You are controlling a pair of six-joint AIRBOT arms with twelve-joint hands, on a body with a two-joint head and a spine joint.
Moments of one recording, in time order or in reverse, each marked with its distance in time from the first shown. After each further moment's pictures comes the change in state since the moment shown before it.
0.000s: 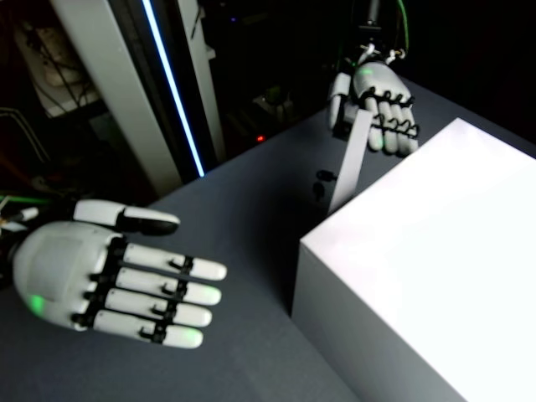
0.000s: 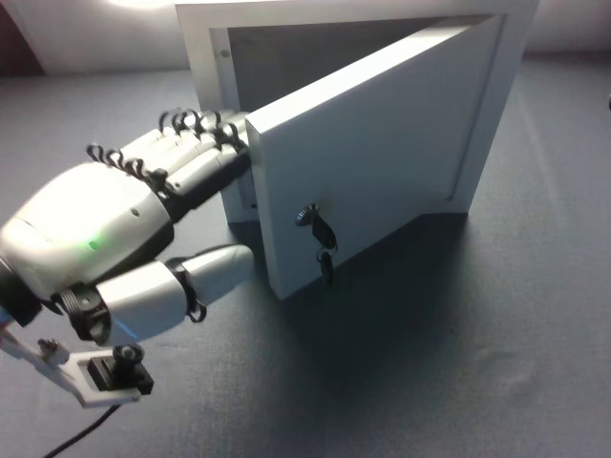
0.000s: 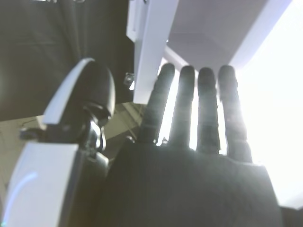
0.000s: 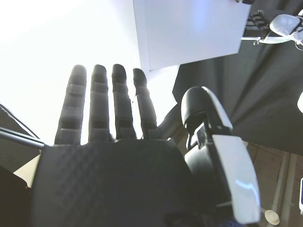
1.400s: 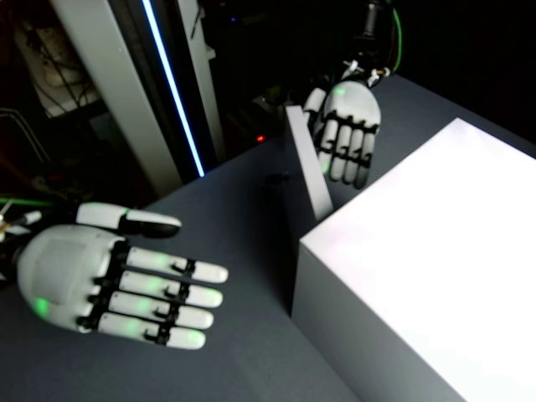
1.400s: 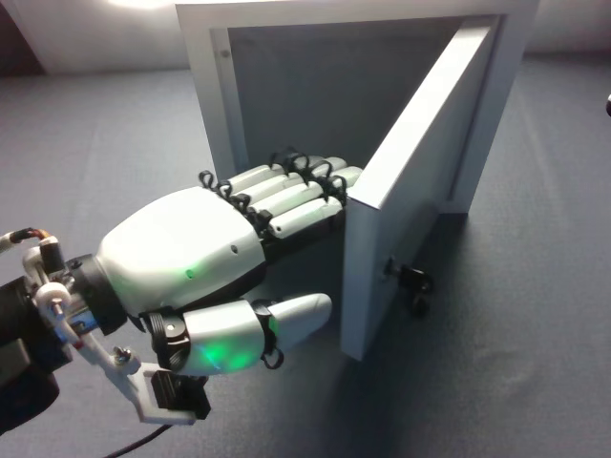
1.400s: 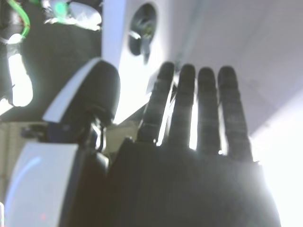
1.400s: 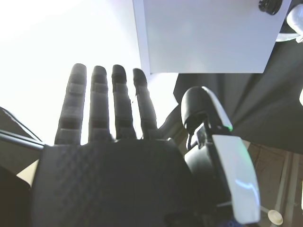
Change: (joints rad) left arm -0.128 -0.088 0.044 0.236 0.169 -0.102; right arm 0.000 -0.012 0.010 -0.001 -0.007 0.010
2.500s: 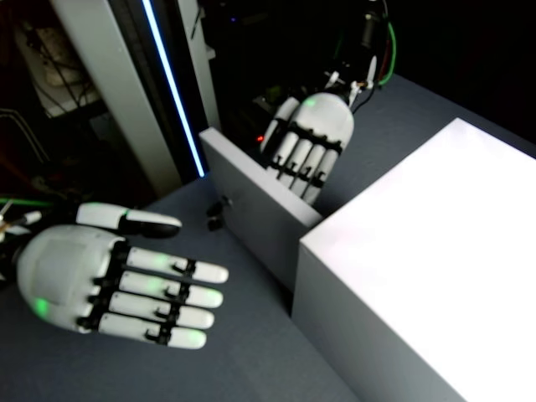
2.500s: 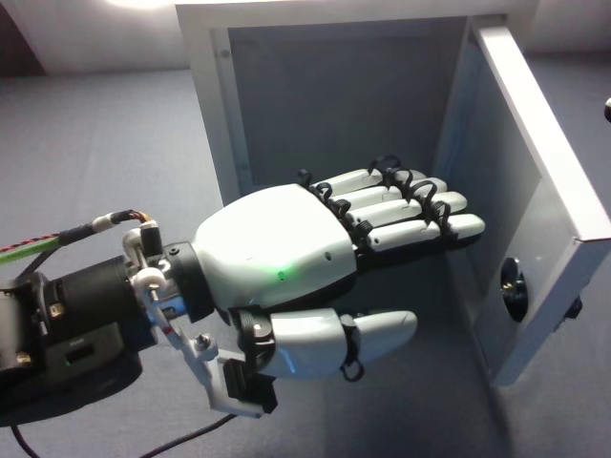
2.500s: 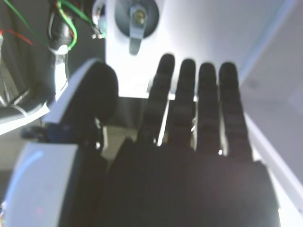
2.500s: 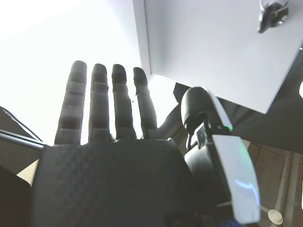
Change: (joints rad) left arm -0.134 -0.127 0.063 0.166 0.106 -0.077; right arm 0.000 -0.002 0.002 0.000 -0.001 0.000
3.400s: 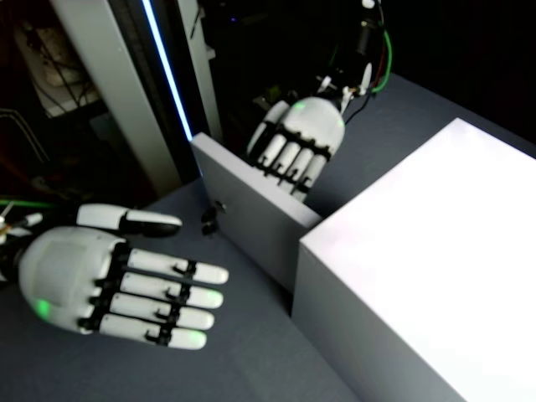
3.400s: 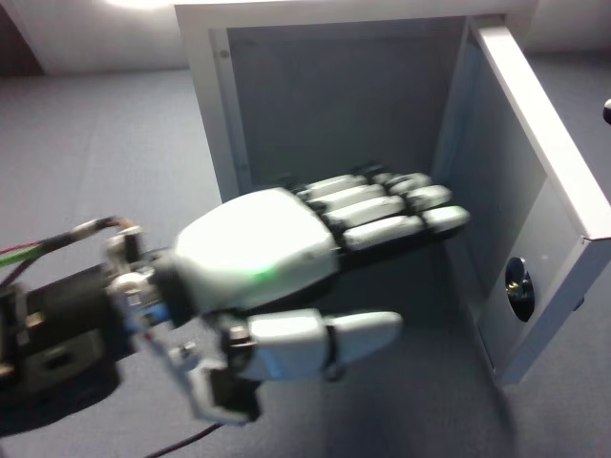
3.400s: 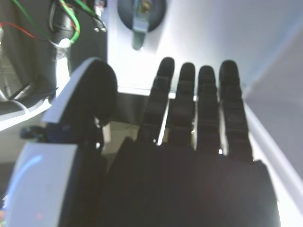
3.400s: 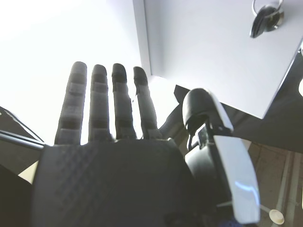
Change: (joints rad) left arm 0.063 0.043 -0.019 -0.068 -0.042 -0.001; right arm 0.000 -0.008 0.008 0.001 0.002 0.005
